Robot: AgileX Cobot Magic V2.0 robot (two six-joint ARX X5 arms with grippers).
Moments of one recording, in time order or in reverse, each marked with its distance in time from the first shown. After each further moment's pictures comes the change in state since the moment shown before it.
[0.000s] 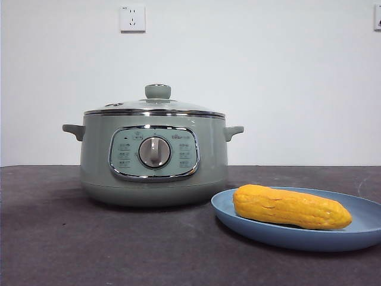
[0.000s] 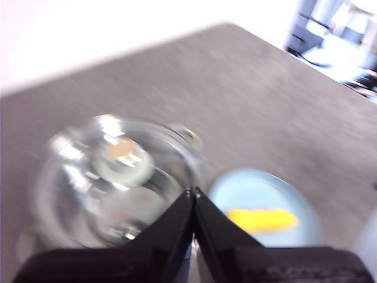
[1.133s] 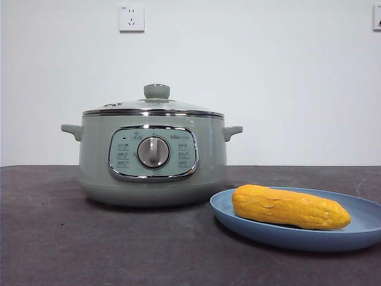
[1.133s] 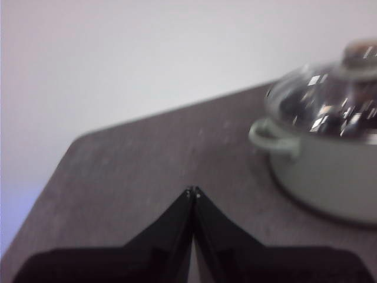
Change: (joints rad) left arm 0.433 -0.878 -1.086 0.509 -0.245 0.186; right arm 0.000 0.000 0.000 0.000 0.000 0.000
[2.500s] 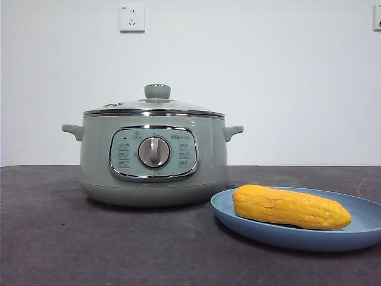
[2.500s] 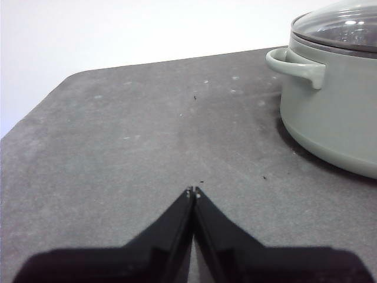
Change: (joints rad) left arm 0.000 -0.178 -0.288 0.063 -0.048 -0.140; right arm 0.000 0.000 0.000 0.000 0.000 0.000
